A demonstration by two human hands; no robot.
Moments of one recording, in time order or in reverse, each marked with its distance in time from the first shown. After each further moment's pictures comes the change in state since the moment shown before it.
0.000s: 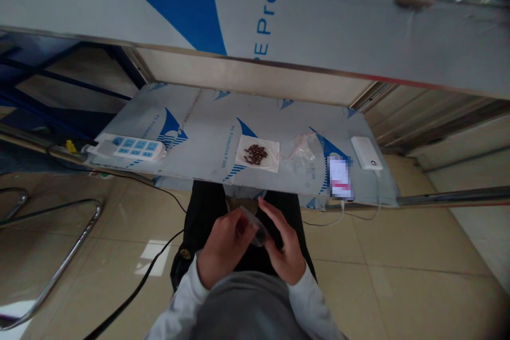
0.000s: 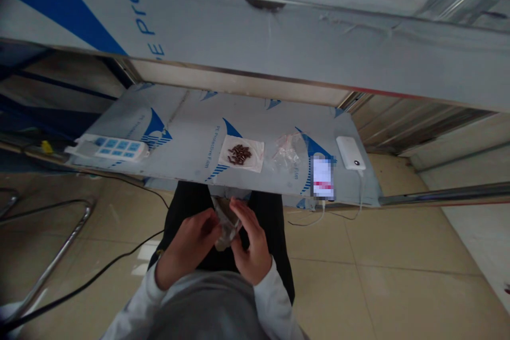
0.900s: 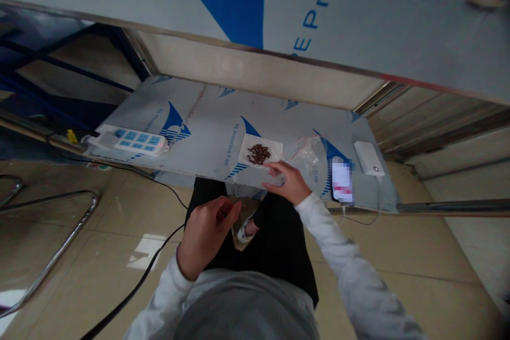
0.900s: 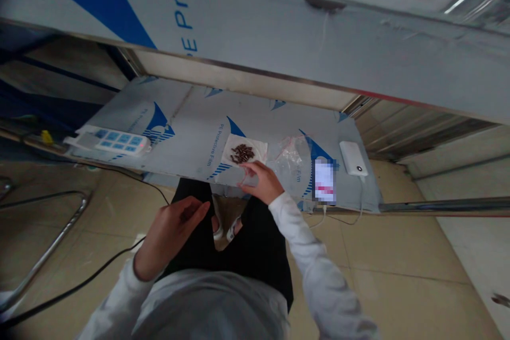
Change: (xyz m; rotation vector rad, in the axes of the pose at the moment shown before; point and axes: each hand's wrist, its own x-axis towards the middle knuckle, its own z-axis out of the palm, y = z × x) left_hand 0.004 -0.002 -0.040 0.099 0.211 0.038; right_hand 0.124 0.043 -0.037 -0.427 -0.265 -0.117
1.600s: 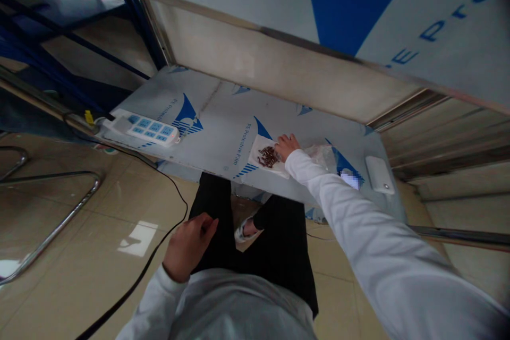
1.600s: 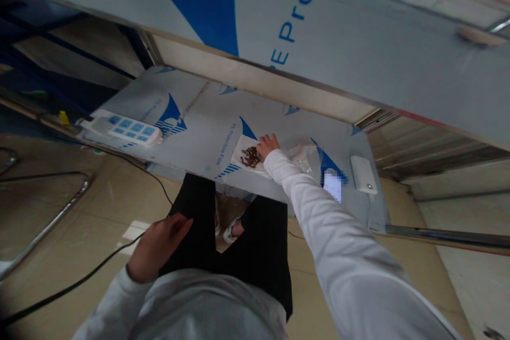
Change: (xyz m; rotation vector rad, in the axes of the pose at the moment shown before) left_hand -0.031 -0.084 -0.005 0.461 -0.113 -0.281; right_hand 0.125 0.043 0.013 -1.028 -0.471 -0.032
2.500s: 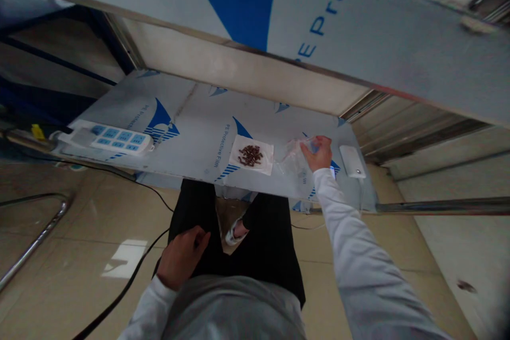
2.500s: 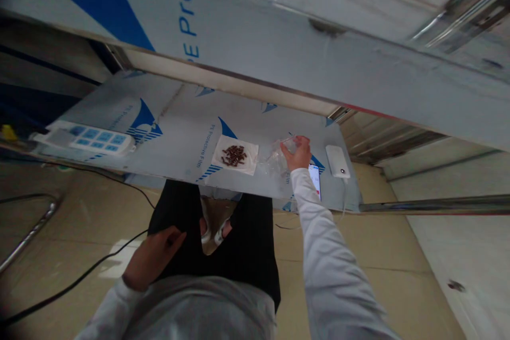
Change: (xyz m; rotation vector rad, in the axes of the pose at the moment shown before) left_hand 0.007 0.000 0.034 0.031 -0.177 0.049; right_hand -0.102 0.089 0.069 0.550 0.577 0.830
